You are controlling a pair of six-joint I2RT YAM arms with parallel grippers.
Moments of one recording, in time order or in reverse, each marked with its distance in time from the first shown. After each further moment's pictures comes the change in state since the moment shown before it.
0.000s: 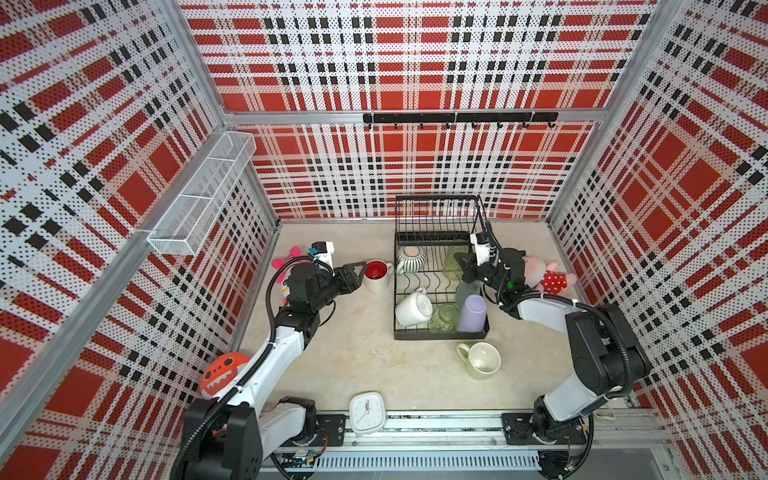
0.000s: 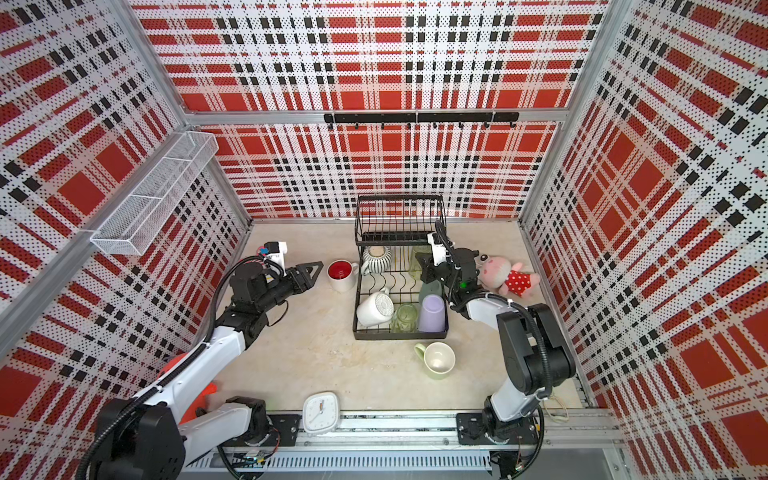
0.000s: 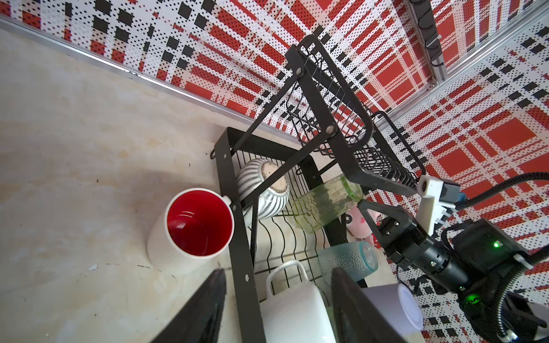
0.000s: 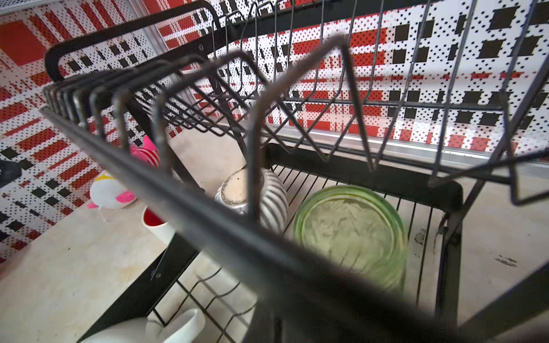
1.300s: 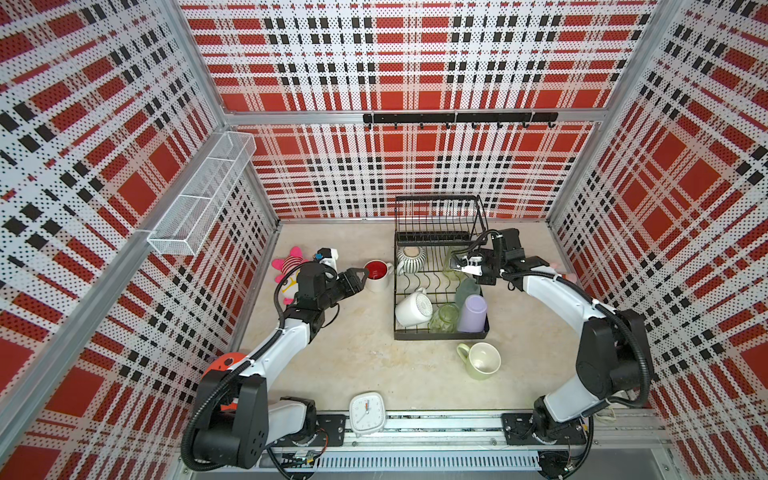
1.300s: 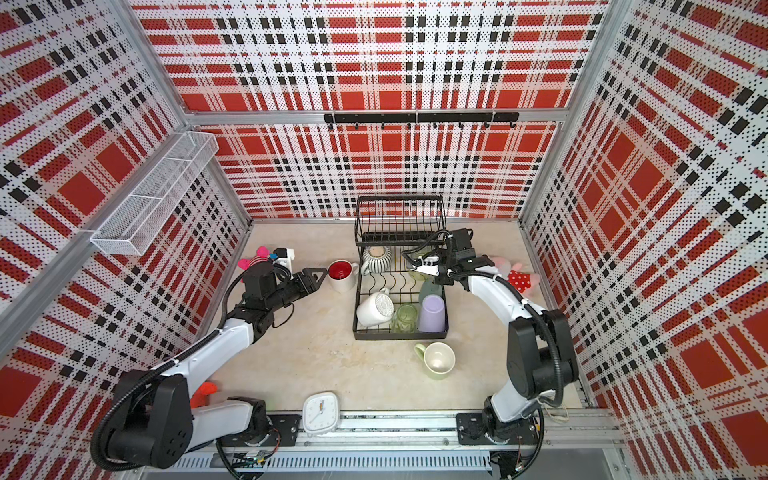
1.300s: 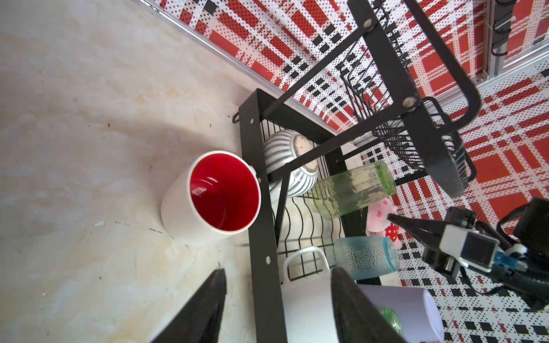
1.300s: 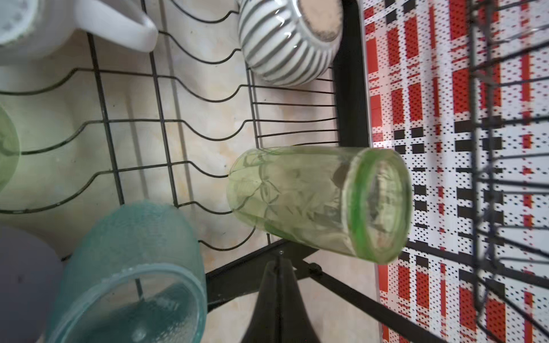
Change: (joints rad) left arm 0.000 0.134 -0.014 0.005 -0.004 -0.063; right arm 0.025 -0.021 0.382 -0.995 0.199 -1.453
